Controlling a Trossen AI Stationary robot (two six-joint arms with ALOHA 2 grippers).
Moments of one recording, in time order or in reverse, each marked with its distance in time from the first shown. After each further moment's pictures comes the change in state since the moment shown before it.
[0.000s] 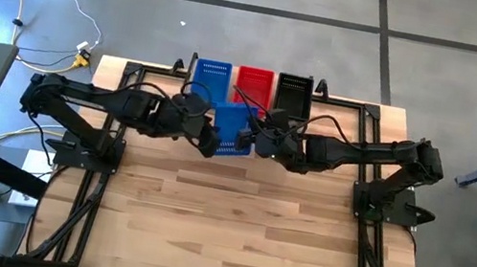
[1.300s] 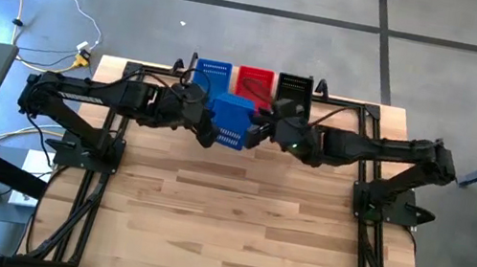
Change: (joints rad) left arm 0.079 -0.027 0.007 -0.009 0.018 0.115; right arm -0.034 -0.108 0.001 0.084 -0.080 -0.309
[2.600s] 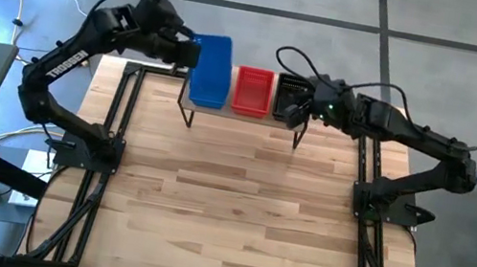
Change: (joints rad) left arm 0.679 0.005 0.315 -0.266 0.595 0.022; right arm -0.273 -0.206 0.000 -0.375 -0.224 -0.248
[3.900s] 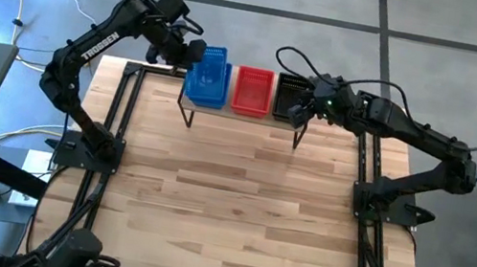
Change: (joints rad) left arm 0.226 0.208 0.000 -0.182 0.261 0.028; right arm -0.056 0.000 -0.003 -0.104 -0.022 -0.021
